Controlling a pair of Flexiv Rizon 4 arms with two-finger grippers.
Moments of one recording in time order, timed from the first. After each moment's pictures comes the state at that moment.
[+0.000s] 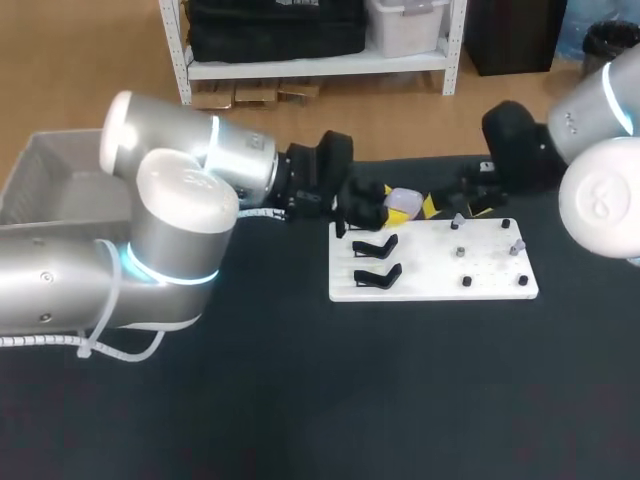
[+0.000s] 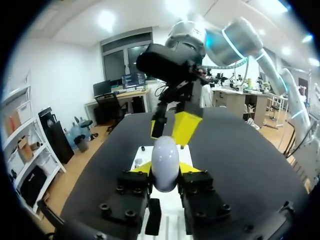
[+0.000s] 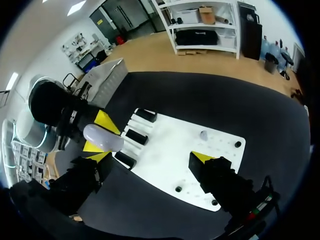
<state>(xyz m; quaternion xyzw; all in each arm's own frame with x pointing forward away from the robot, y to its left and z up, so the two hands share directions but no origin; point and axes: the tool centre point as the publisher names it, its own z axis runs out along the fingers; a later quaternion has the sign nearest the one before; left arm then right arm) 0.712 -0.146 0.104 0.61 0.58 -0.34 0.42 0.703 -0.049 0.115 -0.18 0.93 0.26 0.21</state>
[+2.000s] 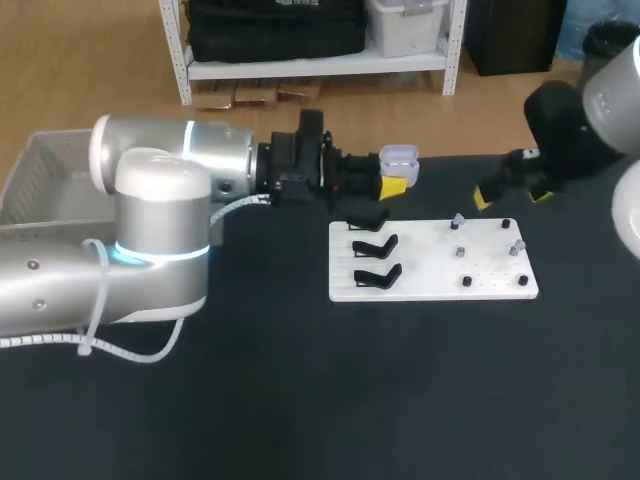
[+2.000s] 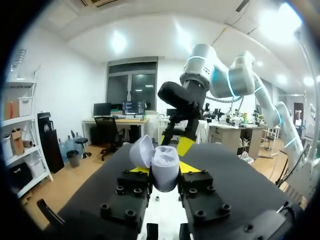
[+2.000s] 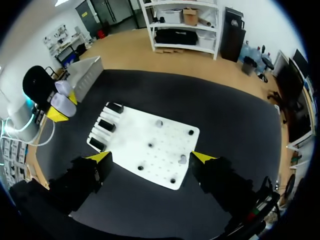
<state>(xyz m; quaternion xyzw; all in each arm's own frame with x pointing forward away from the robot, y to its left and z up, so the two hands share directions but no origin) 0.715 -0.150 0.161 0.53 0.54 -0.46 0.47 0.695 -0.128 0.134 -0.16 0.95 0.14 0.21</state>
